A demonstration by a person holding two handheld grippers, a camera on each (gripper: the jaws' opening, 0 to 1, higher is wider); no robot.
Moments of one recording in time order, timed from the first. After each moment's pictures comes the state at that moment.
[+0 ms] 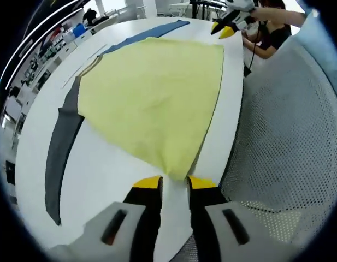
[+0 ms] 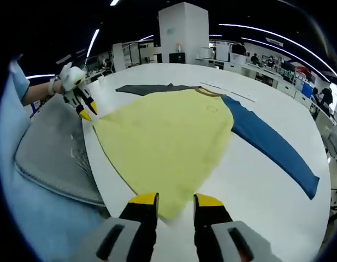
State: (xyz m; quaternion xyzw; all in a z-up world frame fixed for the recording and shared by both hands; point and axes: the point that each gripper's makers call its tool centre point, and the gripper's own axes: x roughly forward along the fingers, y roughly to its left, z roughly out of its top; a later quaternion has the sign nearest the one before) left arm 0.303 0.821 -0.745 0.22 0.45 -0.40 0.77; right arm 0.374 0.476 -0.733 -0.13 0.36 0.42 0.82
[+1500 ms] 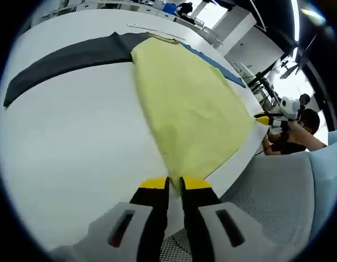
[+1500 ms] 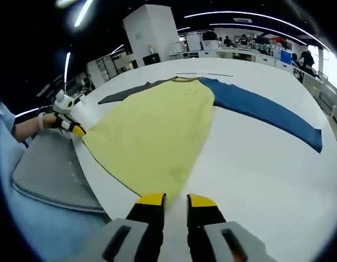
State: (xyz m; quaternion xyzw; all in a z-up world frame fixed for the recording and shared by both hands) left arm 0.311 0.826 -0.772 -0.13 0.50 -0.26 0.82; right arm 0.369 0.462 -0.764 -0.04 0.41 0.36 0.84
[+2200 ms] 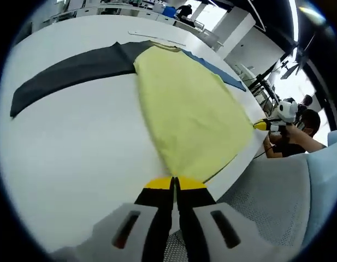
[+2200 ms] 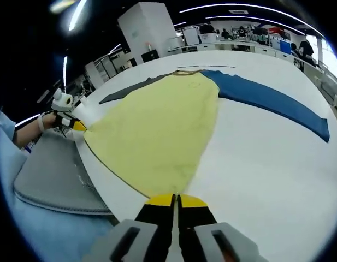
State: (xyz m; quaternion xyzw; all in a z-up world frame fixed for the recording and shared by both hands) left arm 0.314 0.835 -0.752 -0.12 0.49 -0.25 0.82; right arm 0.357 0.474 -0.769 -0.02 0.43 0.36 0.82
